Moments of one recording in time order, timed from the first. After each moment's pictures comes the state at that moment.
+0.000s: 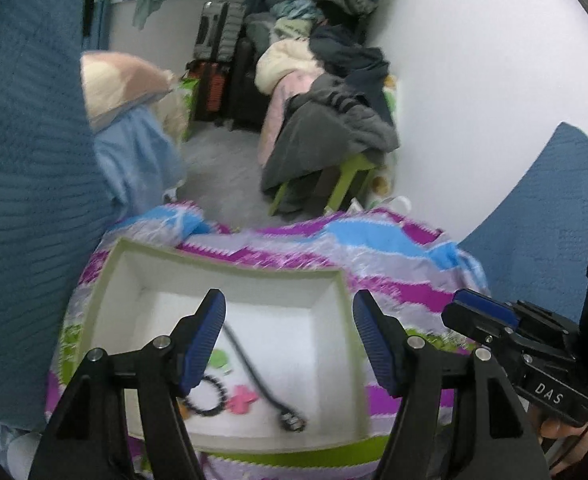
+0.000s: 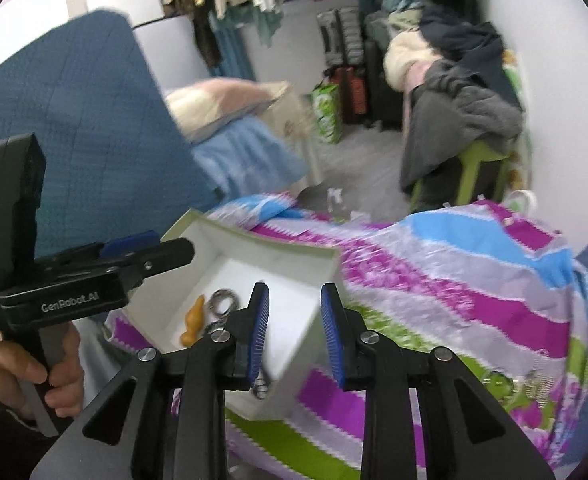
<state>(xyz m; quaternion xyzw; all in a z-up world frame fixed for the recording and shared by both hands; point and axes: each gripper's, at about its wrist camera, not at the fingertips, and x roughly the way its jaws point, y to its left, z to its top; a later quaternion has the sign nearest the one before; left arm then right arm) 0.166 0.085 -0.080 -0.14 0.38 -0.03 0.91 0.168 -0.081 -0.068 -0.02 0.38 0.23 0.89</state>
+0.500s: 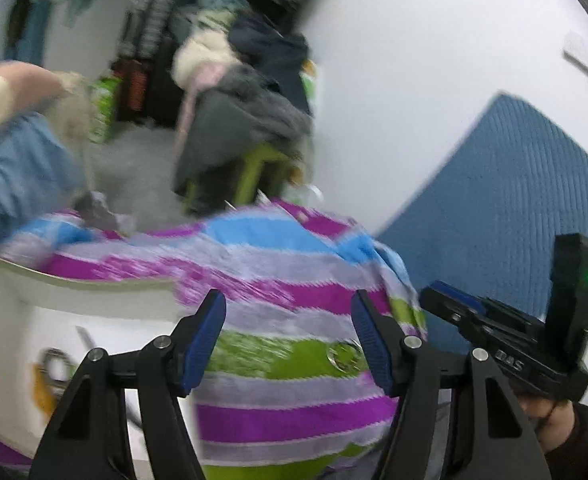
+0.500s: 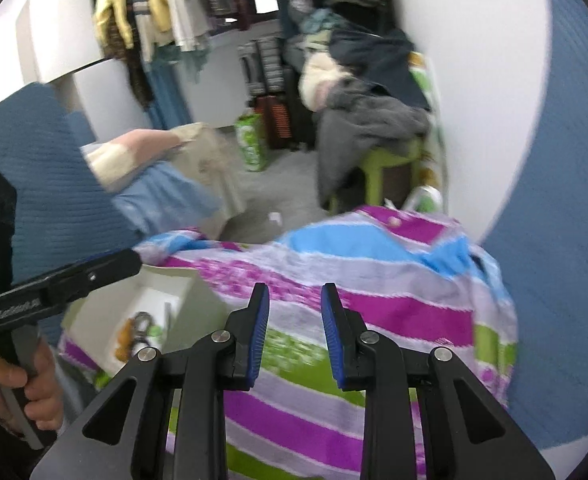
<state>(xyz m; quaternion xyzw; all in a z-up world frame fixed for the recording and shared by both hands) 0.210 -0.041 -0.091 -0.15 0.38 -0.16 0.90 0.168 -0.215 -0.049 0.01 0.36 0.12 0.93</state>
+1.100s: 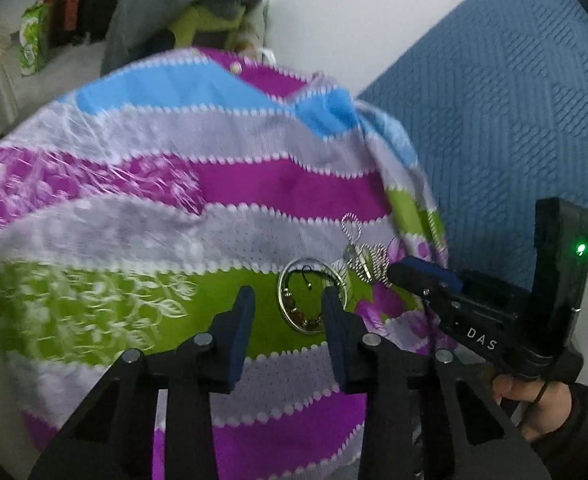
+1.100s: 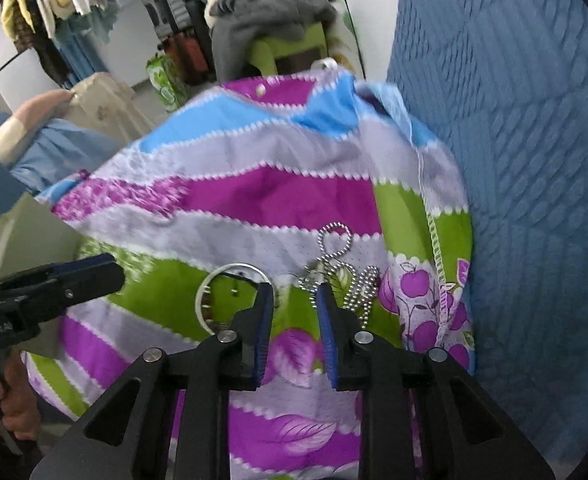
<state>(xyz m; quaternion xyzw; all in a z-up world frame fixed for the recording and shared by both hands) 0.274 -0.170 -0.245 -0.12 0.53 -0.24 0.81 0.188 -0.345 -0.190 0.06 0.48 0.03 0.87</state>
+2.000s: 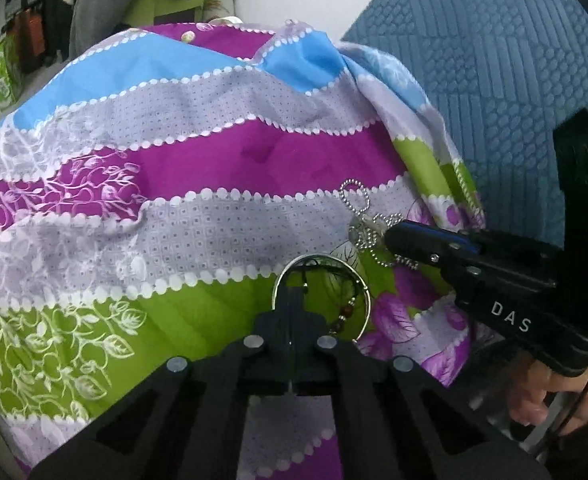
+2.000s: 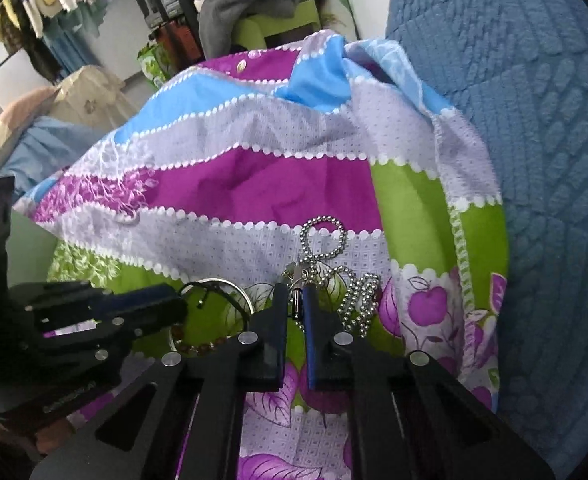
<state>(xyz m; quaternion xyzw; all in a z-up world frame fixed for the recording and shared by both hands) 0.292 -0.221 -0.276 -0.03 0.54 -0.25 0.80 0.208 -0.359 -0.215 0.07 0.50 0.03 0.86</state>
